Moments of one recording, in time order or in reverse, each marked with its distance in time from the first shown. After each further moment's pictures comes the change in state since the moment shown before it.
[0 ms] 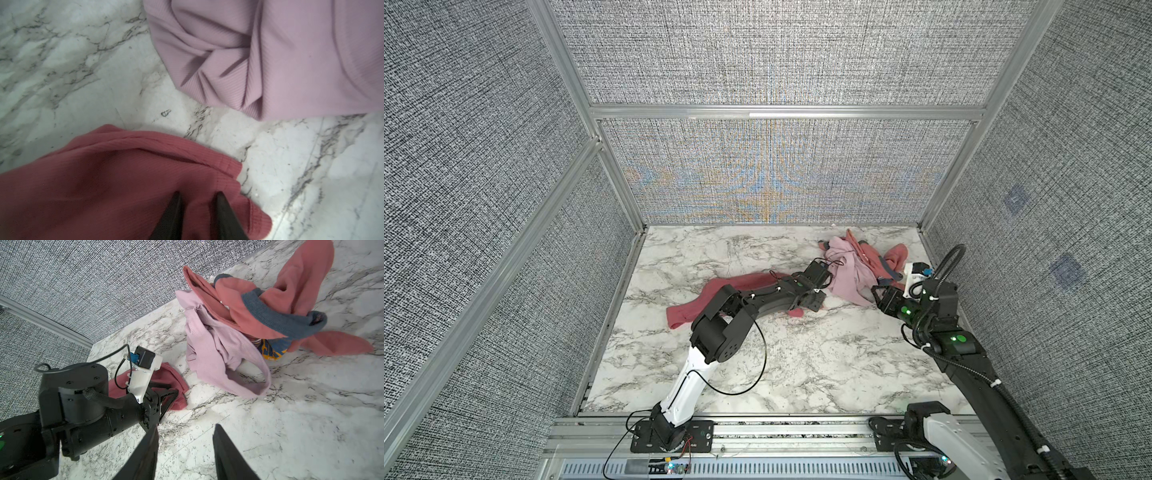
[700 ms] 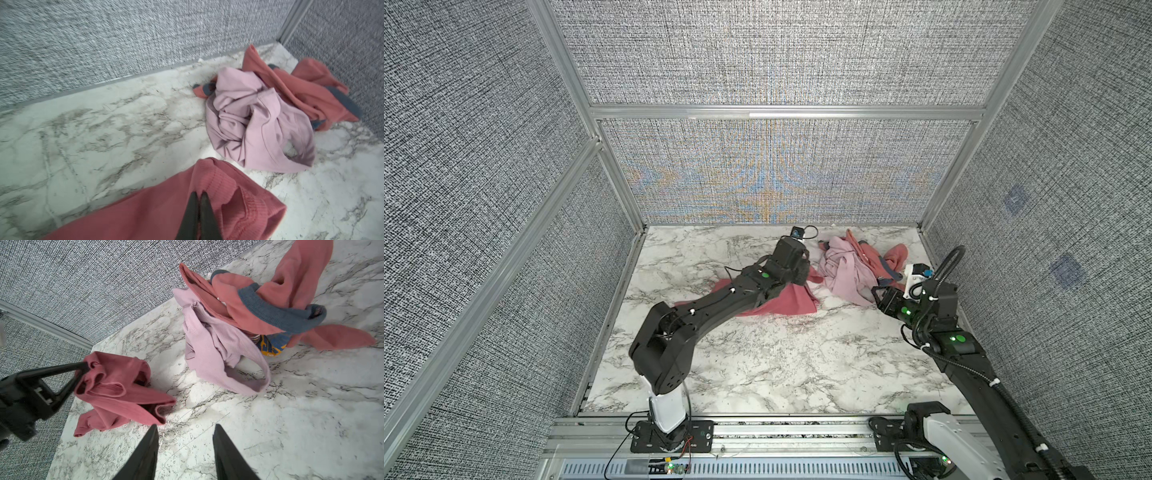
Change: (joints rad) left arm 0.093 -0.518 -0.274 0.148 -0.068 -0.089; right arm -0.004 0.013 -0.010 0.011 -0.014 0.029
